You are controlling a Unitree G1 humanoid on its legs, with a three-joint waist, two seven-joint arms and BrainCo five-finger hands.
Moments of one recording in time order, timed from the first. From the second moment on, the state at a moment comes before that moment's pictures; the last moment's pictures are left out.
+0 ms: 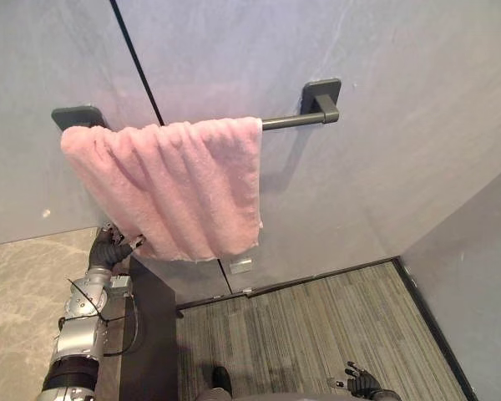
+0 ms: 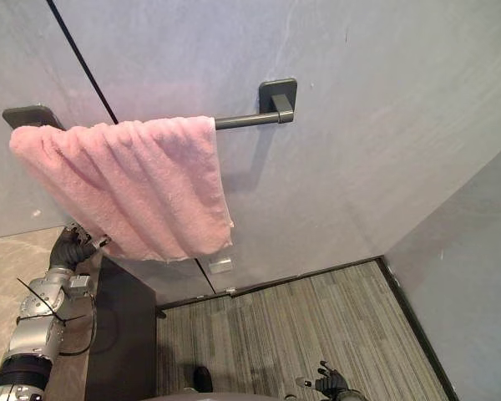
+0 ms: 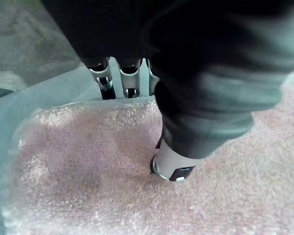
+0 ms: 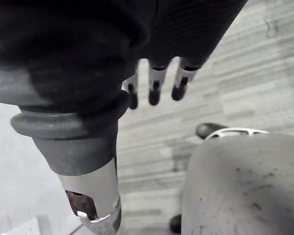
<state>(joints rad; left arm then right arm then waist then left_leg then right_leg) -0.07 0.53 0.15 0.42 -0.31 -0.18 -0.04 0.10 -0.13 -0.10 1.05 -0.04 -0.06 0.11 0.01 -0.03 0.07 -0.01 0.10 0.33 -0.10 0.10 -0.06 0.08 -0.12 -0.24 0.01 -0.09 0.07</state>
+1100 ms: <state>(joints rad) -0.22 0.51 0.04 0.50 -0.22 -0.14 0.00 0.11 -0.22 0.11 0.34 0.16 -0.08 0.19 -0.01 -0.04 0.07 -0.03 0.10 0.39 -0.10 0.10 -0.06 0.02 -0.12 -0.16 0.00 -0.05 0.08</state>
